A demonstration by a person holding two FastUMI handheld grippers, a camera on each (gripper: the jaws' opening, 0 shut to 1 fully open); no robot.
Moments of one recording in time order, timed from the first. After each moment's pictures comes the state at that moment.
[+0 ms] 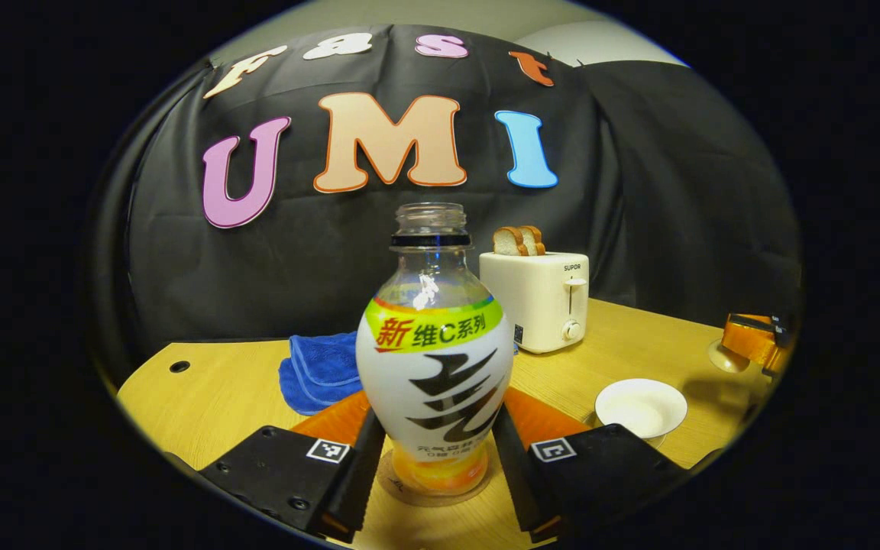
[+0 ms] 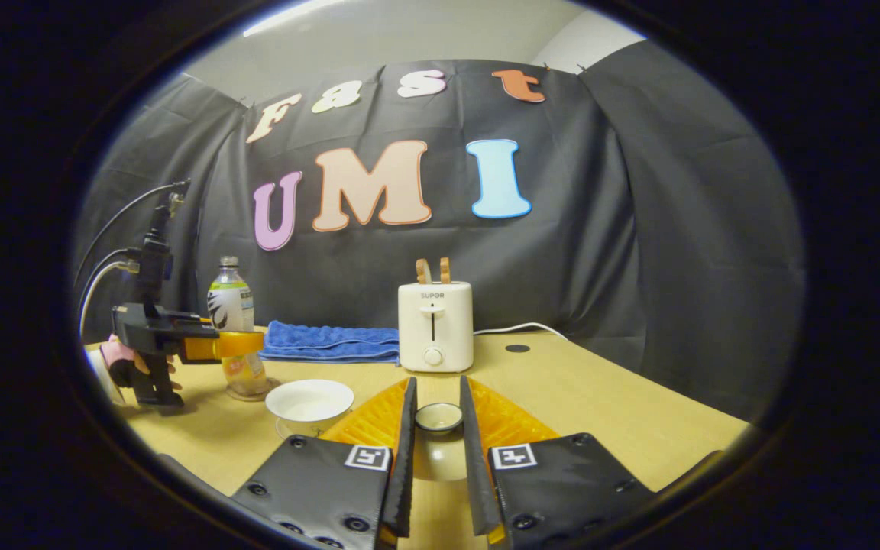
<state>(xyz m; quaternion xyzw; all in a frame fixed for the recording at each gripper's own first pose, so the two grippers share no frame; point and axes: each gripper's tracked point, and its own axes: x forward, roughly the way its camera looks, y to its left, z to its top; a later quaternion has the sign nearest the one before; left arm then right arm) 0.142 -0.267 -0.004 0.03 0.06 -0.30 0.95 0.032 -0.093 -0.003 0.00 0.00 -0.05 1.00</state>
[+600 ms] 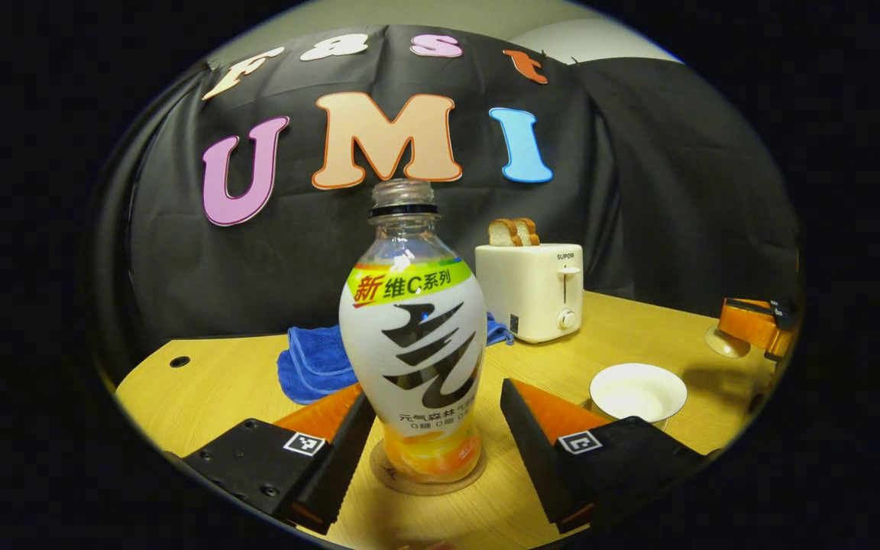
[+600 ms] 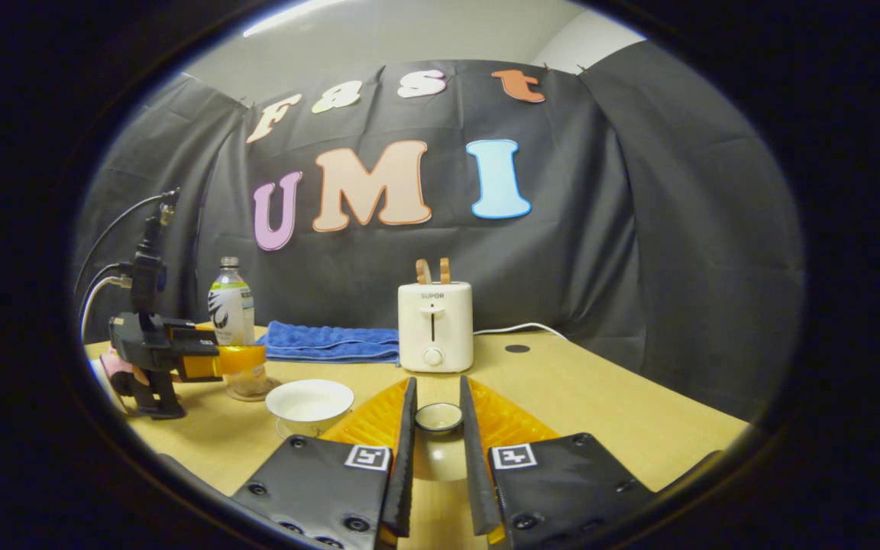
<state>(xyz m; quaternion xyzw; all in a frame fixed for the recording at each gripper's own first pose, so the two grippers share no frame) 0.120 -0.260 -0.014 0.04 0.06 -0.30 0.95 0.031 -0.093 -0.003 0.00 0.00 -0.05 1.00</state>
